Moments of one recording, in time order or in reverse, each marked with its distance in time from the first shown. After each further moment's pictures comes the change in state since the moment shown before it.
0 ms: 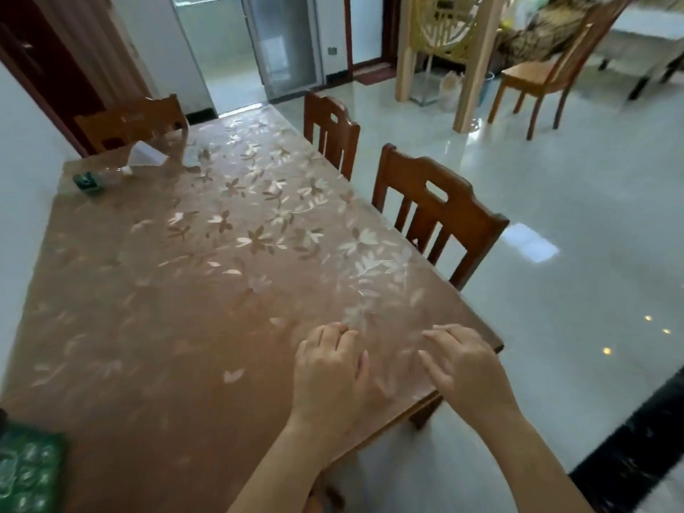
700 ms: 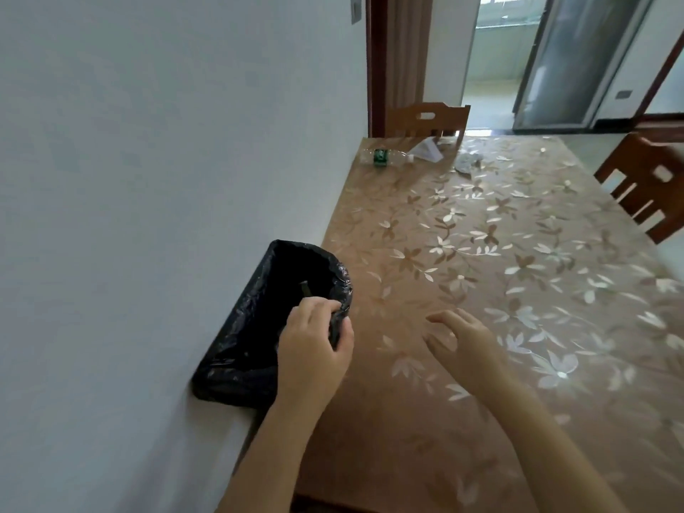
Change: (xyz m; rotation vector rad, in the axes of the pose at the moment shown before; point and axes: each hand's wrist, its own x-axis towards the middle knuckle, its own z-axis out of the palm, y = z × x) left_hand -0.159 -0.270 -0.208 0.125 0.522 -0.555; right_hand 0.018 -0.332 0.172 0.306 -0.336 -0.556
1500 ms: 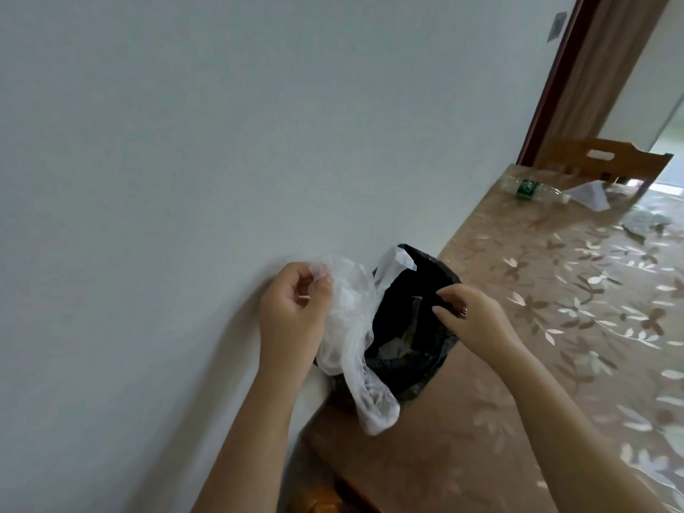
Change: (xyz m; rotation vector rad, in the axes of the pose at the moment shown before) left_hand -0.005 -0.044 -0.116 -0.479 0.528 -0.454; right_hand 0.094 -0.101 0.060 0.104 -0.322 -0.276
